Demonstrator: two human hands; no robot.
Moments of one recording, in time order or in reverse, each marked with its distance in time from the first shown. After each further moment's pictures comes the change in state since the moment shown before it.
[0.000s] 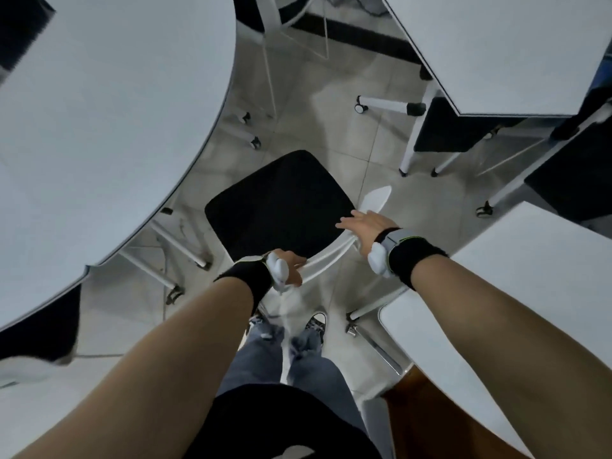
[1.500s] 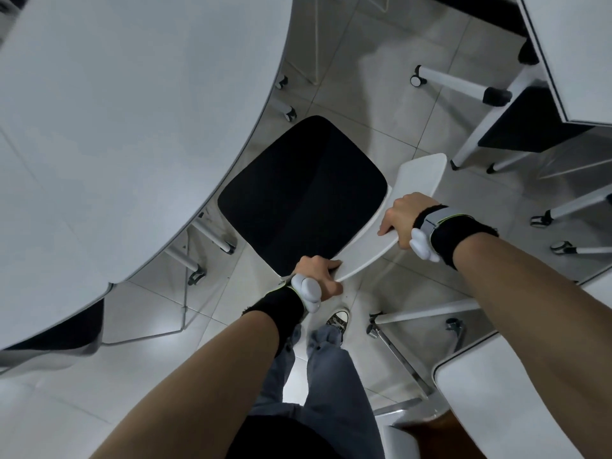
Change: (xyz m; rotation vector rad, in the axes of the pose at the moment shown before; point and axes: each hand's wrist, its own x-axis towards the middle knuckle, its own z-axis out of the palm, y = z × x) left_hand 0.045 -0.054 -0.031 -0.549 0.131 -0.103; right_hand 0.140 0.014 -0.080 -0.223 -0.224 -0.050
